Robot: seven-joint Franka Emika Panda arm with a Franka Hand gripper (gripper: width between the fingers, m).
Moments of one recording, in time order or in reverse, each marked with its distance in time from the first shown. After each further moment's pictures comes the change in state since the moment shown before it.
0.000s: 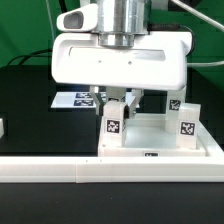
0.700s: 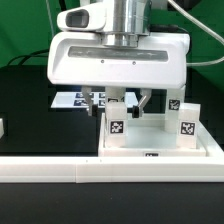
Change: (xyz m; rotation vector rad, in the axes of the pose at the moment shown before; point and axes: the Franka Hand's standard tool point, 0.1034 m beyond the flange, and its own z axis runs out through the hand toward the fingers) arm 0.000 0.001 0.000 -0.002 -0.005 -0.341
